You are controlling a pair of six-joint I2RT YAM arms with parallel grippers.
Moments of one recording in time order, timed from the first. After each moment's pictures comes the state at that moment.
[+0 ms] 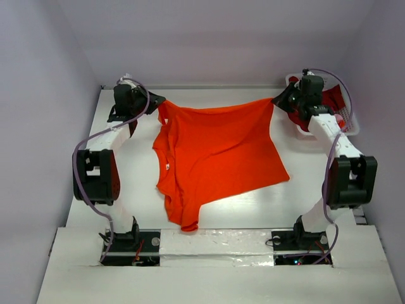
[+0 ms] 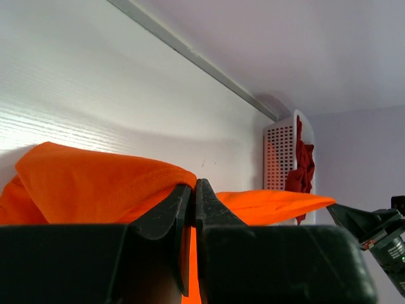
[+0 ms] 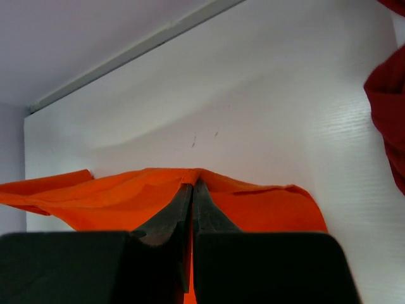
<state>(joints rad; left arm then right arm) -0.02 1.69 1.19 0.18 0.40 -0.92 0.02 1.61 1.35 -0.20 -0.23 0.57</state>
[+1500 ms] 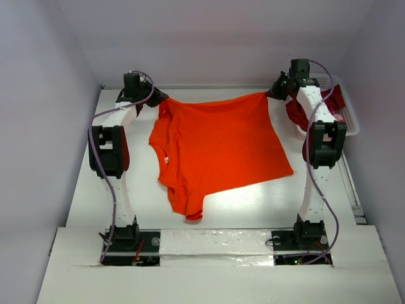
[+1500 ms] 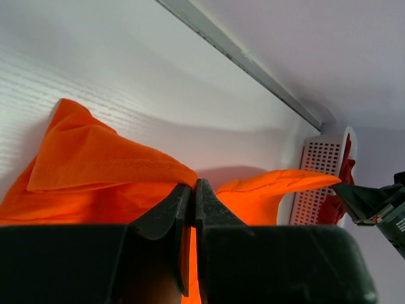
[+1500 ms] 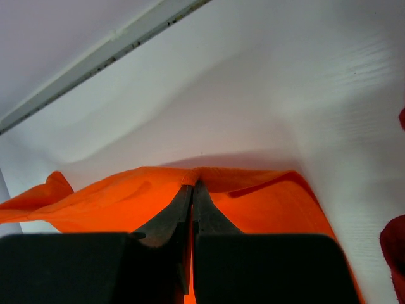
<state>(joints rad) -0.02 2.09 1.65 -0.08 0.40 -0.88 -0.01 2.27 2.12 -0.58 -0.28 0.60</state>
